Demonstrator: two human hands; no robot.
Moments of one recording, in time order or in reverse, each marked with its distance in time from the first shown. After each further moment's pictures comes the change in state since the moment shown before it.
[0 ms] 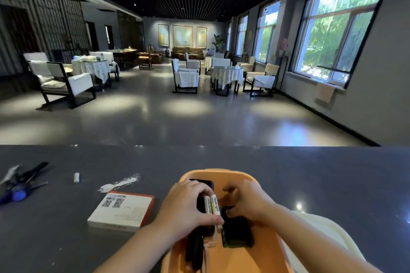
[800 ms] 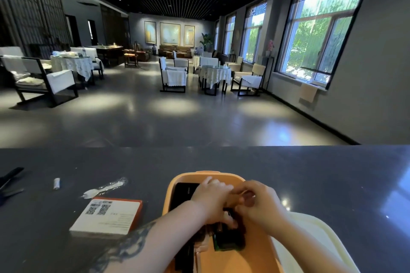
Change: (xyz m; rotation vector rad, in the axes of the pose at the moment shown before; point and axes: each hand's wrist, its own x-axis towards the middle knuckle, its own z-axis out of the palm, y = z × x) left_hand 0.076 0.019 0.061 0.419 -0.335 0.273; right_hand -0.046 0.007 -0.017 0.197 0.311 0.038
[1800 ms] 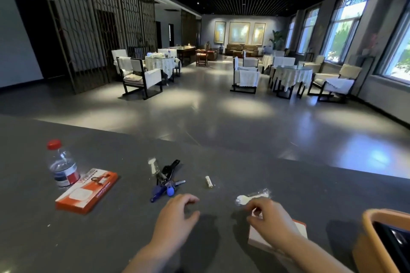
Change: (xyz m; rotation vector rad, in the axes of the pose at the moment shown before) left_hand -0.337 -0.341 0.023 -0.588 0.603 -0.690; right_hand 0.065 -0.276 0.268 -0.067 -0.279 -0.143
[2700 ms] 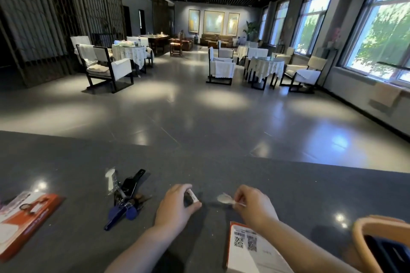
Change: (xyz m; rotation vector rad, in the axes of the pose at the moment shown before) left_hand 0.113 -0.007 0.093 0.107 -0.118 -0.011; right_hand 0.082 0.045 -0.002 -0.099 0.117 0.110
